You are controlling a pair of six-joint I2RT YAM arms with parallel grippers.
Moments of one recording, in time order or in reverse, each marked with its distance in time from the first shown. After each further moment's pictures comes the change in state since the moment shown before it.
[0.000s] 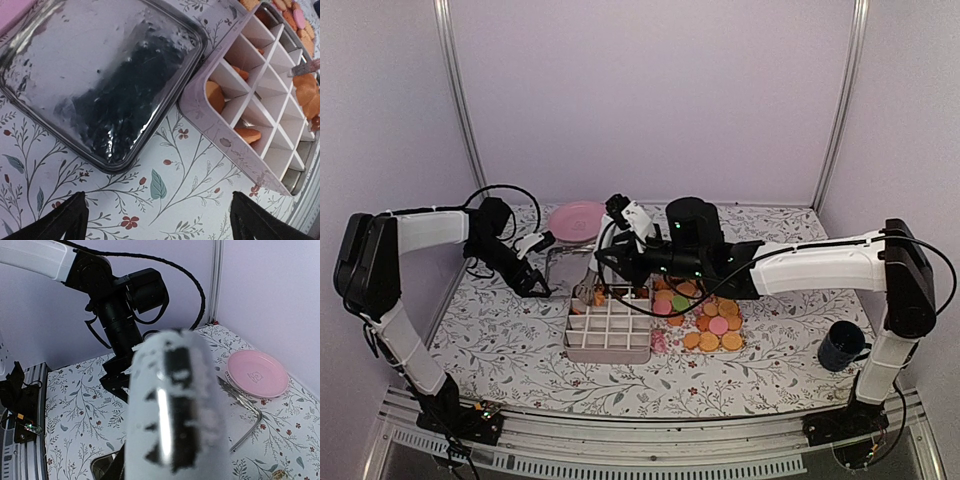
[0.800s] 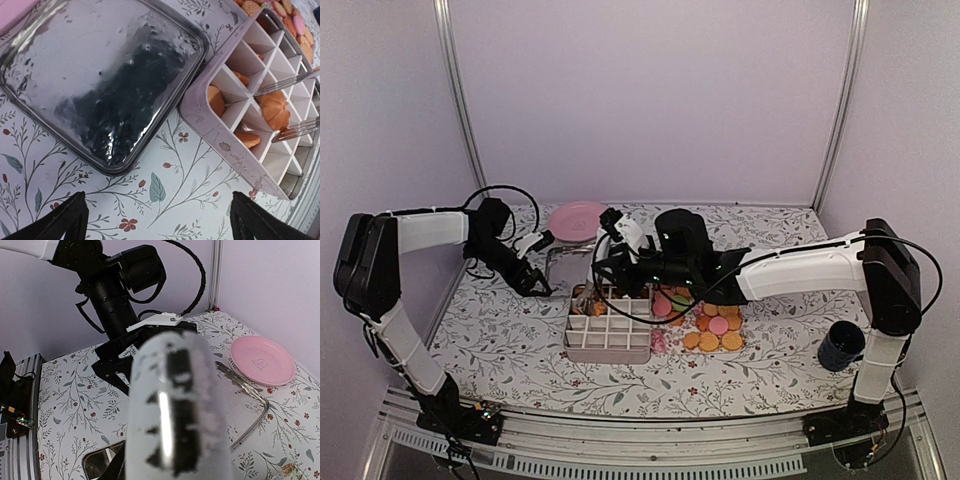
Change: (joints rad) left arm 0.006 0.000 -0.010 0.020 0.017 -0.028; right arm 0.008 0.080 0.007 0.018 -0.017 0.014
